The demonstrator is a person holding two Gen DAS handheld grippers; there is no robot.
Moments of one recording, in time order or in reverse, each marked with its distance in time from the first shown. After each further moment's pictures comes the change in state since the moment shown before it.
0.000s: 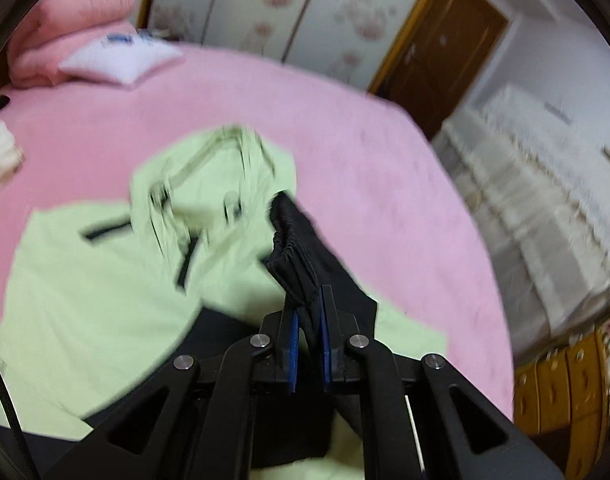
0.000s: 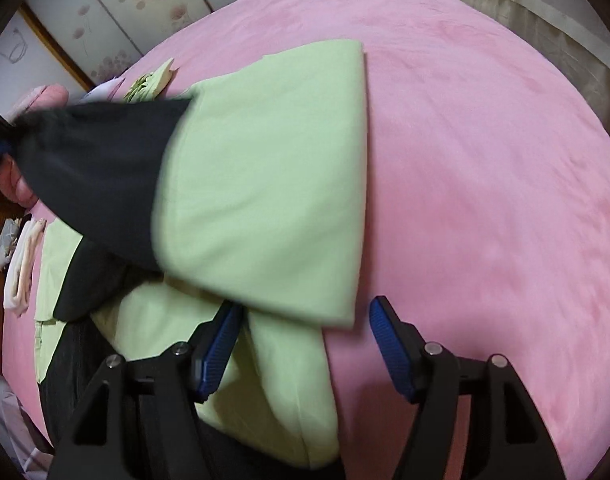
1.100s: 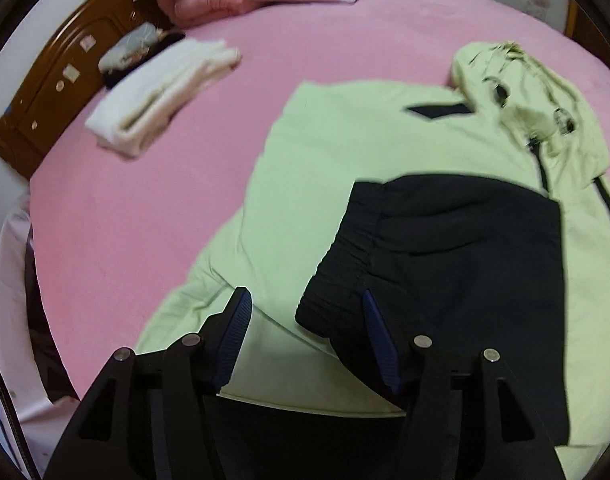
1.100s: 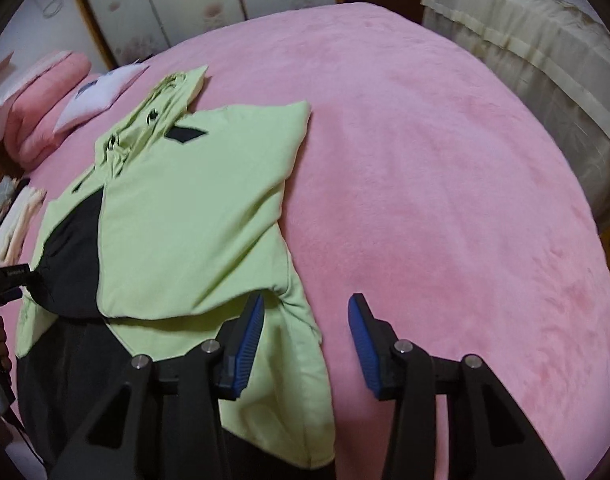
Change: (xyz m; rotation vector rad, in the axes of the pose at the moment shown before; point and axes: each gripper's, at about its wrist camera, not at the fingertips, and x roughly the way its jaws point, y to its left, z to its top) left arm 0.001 0.194 -0.077 -0.093 0.241 0.739; right arm -0.048 0.032 0.006 -0.124 -0.083 -0.047
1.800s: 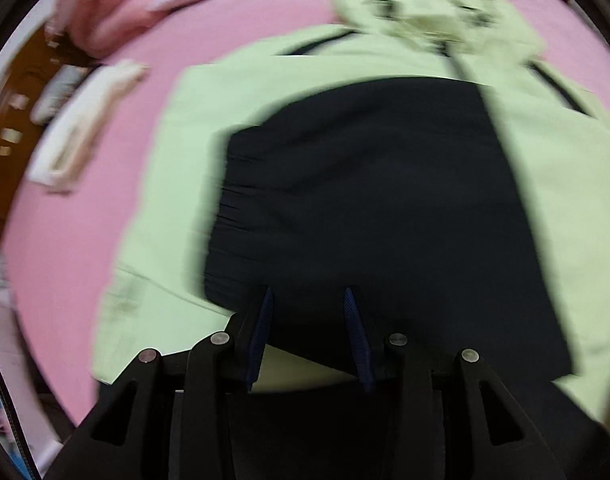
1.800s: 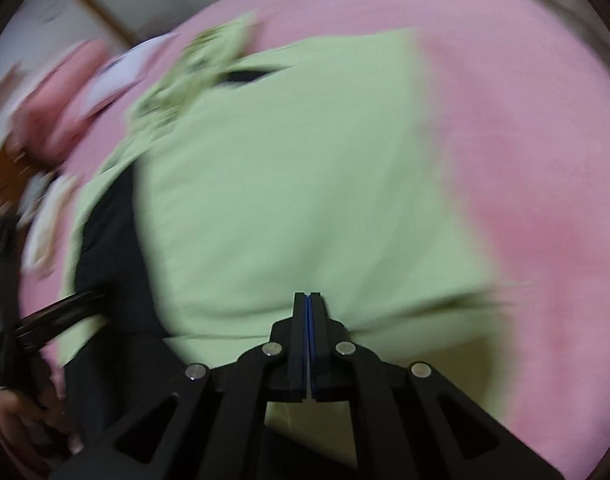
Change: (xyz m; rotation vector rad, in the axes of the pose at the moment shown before) left arm 0.037 -0.046 -0.026 0.255 0.072 -0.042; right arm 0.070 0.011 -0.001 0.120 0.179 0.085
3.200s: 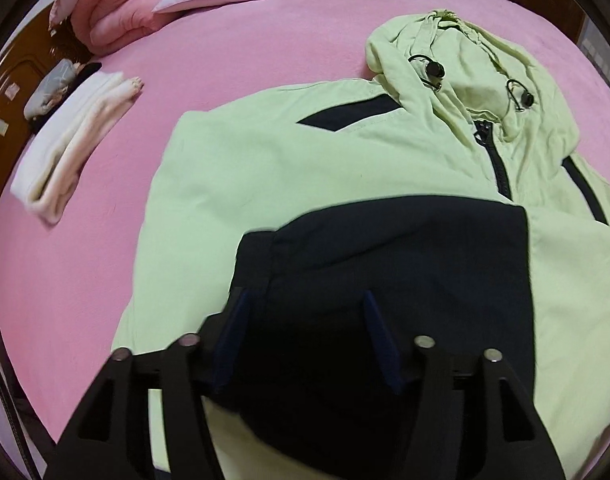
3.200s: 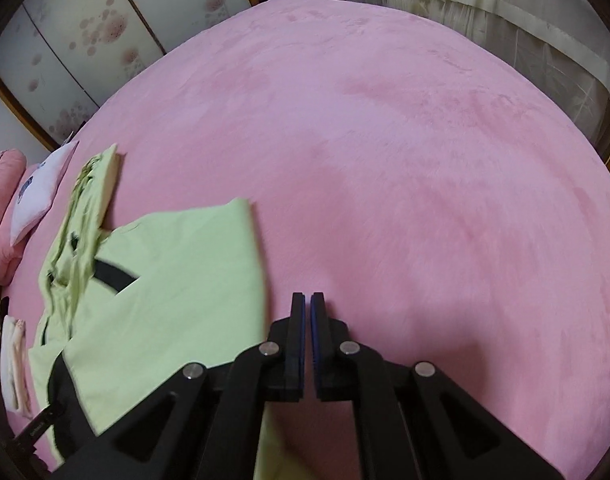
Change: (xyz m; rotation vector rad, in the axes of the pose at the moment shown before) left arm -0.006 0.012 0.062 -0.076 -0.042 -0.117; right arm -0.006 -0.036 0.104 0.203 -0.150 -0.114
